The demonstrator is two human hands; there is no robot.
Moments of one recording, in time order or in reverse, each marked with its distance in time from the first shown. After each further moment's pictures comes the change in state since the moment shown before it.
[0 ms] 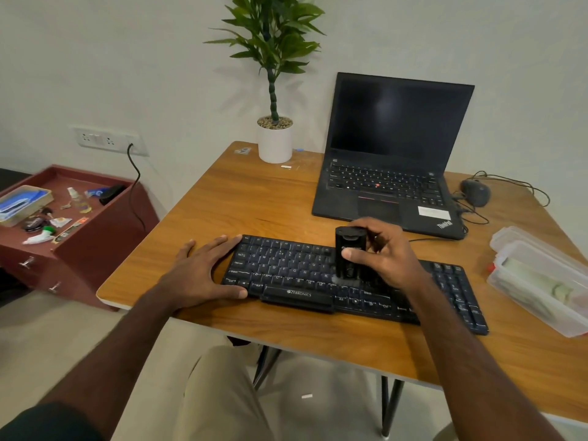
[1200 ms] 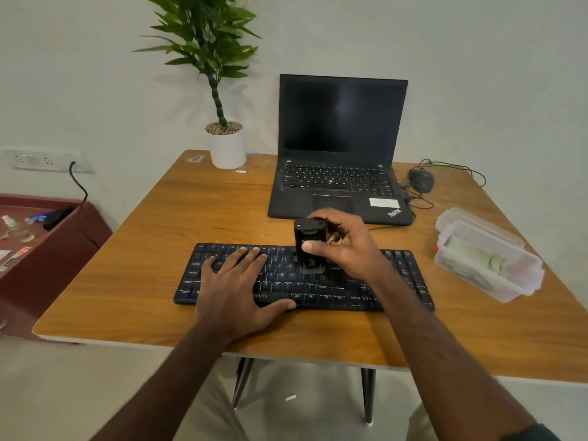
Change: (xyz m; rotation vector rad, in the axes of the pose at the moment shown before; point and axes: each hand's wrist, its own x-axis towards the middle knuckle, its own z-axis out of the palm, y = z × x) left_hand 0.014 0.139 0.064 0.334 0.367 0.147; right_hand -0.008 -0.013 -0.015 -0.084 0.043 -0.053
